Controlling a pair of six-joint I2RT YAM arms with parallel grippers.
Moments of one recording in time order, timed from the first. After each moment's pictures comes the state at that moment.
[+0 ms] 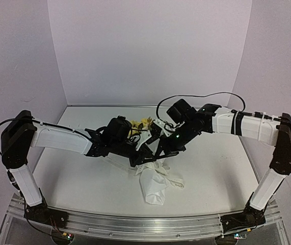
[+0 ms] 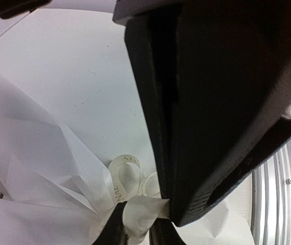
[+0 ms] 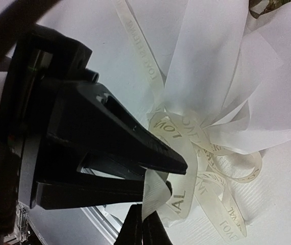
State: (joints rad) left arm -0.95 1.77 1.08 0.11 0.45 0.13; right arm 0.84 1.72 1.41 -0.75 -0.42 0.36
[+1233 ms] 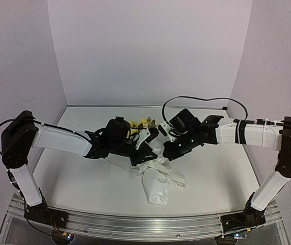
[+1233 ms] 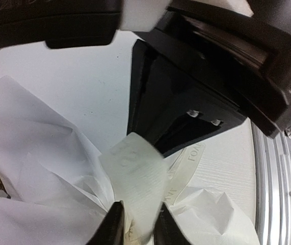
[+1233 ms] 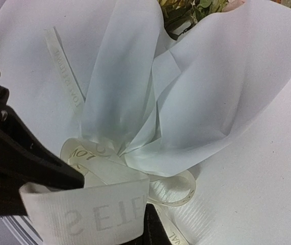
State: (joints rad) left arm -0.94 1.77 1.05 0.22 0.42 0.09; right arm 0.87 1.65 1.22 -0.56 -0.06 0.32
